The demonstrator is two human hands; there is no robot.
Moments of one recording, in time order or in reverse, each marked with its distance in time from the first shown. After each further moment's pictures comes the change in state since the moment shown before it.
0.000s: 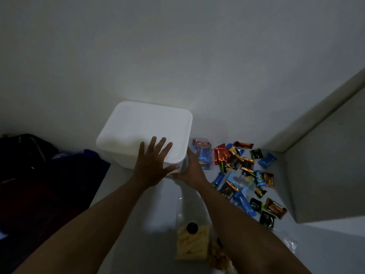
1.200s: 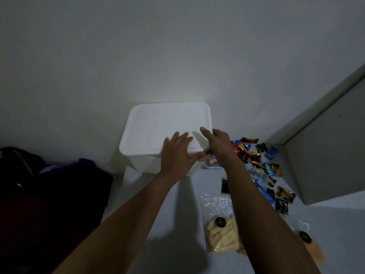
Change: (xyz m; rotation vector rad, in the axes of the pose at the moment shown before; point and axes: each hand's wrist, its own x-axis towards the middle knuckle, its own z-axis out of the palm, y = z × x) left_hand 0.007 -0.021 -0.047 -0.486 0.184 -0.075; right_hand 0.011 -0.143 -0.004 0.381 0.335 0.332
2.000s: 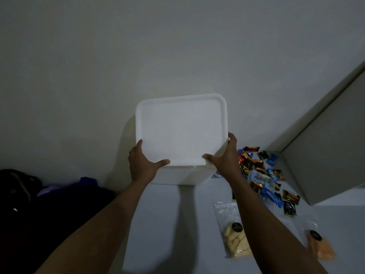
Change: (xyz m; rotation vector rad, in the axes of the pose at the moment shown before) left_hand -0.014 -0.137 -0.072 -0.478 0.132 -0.482; right_hand -0.031 0.025 0.036 -0.359 0.266 -0.329
